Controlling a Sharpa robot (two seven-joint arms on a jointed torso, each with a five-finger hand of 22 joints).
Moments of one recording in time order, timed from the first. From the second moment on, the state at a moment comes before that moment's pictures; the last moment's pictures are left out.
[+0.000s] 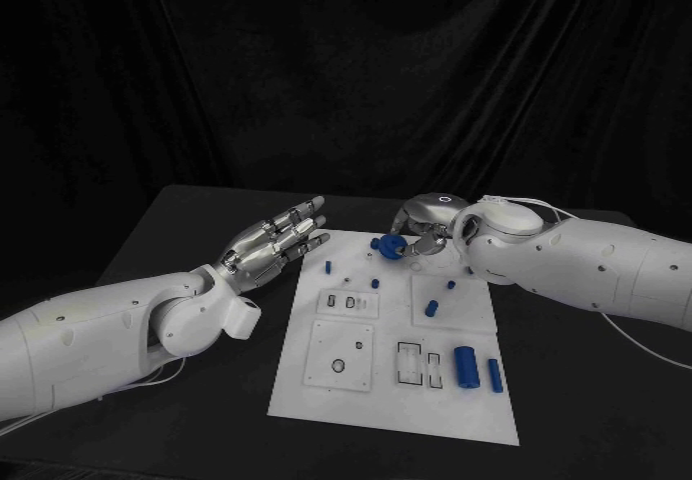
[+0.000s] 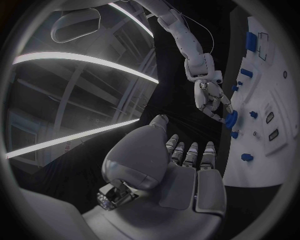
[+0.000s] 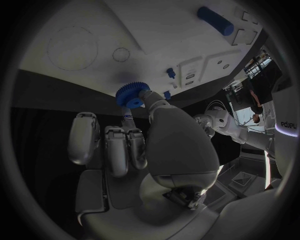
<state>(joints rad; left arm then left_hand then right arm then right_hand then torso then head) 1.23 -0.86 -0.21 1.47 -0.06 0.19 0.61 1.43 0.29 -0.12 0.24 0.54 0.19 0.00 0.03 0.03 0.00 -0.01 0.01 0.00 0.00 0.09 0.01 0.00 0.16 0.00 0.20 0.01 0.00 1.35 -0.59 -0.21 1.19 -1.51 -0.25 -0.02 1.34 -0.10 0.20 0.12 0.51 0.97 0.12 0.17 0.12 1.47 0.00 1.57 1.31 1.47 -0.07 1.57 1.31 0.09 1.40 0.05 1.33 1.31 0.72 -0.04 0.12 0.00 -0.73</state>
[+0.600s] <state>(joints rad) 1.23 -0.85 -0.21 1.46 -0.06 0.20 0.61 1.43 0.29 -0.11 0.24 0.54 0.19 0.00 0.03 0.03 0.00 -0.01 0.01 0.00 0.00 0.09 0.01 0.00 0.16 0.00 0.20 0.01 0.00 1.33 -0.52 -0.21 1.14 -1.50 -0.23 0.00 1.33 -0.11 0.21 0.11 0.49 0.96 0.12 0.25 0.12 1.46 0.00 1.57 1.31 1.47 -0.06 1.57 1.31 0.09 1.40 0.05 1.32 1.31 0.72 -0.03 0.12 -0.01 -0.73</state>
